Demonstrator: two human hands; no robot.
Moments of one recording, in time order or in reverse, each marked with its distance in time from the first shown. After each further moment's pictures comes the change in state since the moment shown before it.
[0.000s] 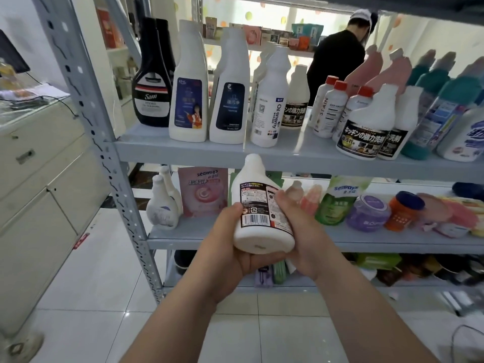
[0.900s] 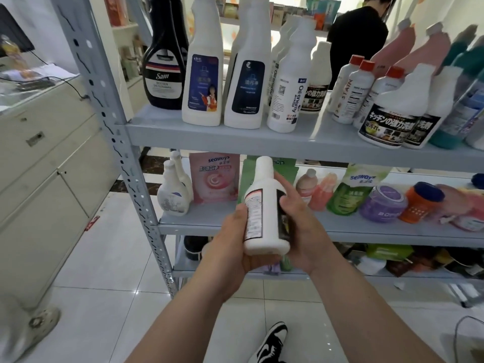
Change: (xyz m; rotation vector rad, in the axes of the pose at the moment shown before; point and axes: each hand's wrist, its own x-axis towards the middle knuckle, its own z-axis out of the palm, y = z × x) left_hand 0.006 -0.014 -0.038 0.185 0.249 -0.024; right_hand 0.026 0.041 0.000 0.123 -0.137 -0.061
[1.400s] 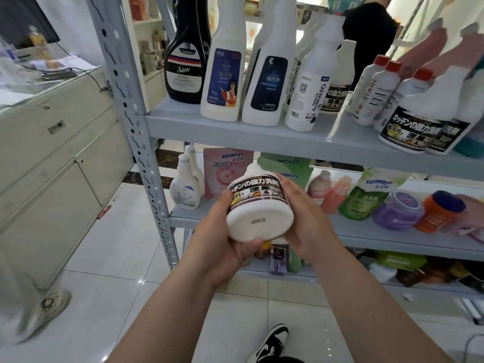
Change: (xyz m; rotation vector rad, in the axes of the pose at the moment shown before) left_hand -0.010 0.030 -0.018 -0.289 0.080 -0.082; right_hand 0.023 0.006 0.014 -0.115 0.178 0.010
